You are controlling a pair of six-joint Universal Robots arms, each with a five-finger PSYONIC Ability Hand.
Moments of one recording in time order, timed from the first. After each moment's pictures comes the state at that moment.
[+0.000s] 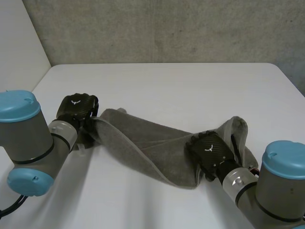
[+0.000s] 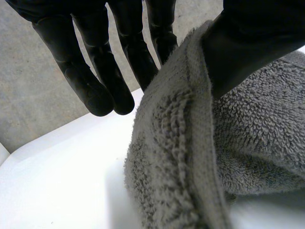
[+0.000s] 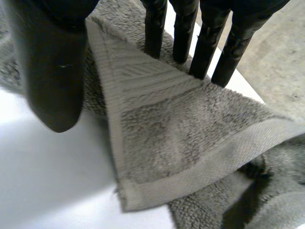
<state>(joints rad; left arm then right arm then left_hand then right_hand) 4.36 -1.97 -1.64 3.40 -1.58 3.30 2.02 -1.19 1.95 -0.40 1.39 2.55 1.43 1.50 1.54 1.51 1.48 0.43 0.43 0.43 0.43 0.26</state>
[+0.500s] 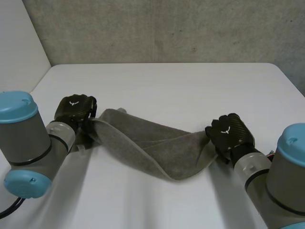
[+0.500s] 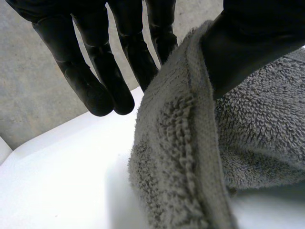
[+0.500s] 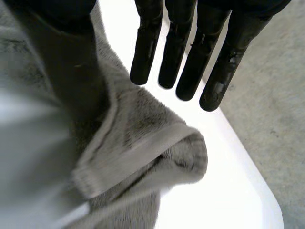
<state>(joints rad) 4.36 -1.95 -1.66 3.40 -1.58 3.30 2.03 -1.34 1.89 -0.27 1.58 2.46 1.43 1.50 1.54 1.51 1.48 0.85 0.85 0.85 0.85 0.67</state>
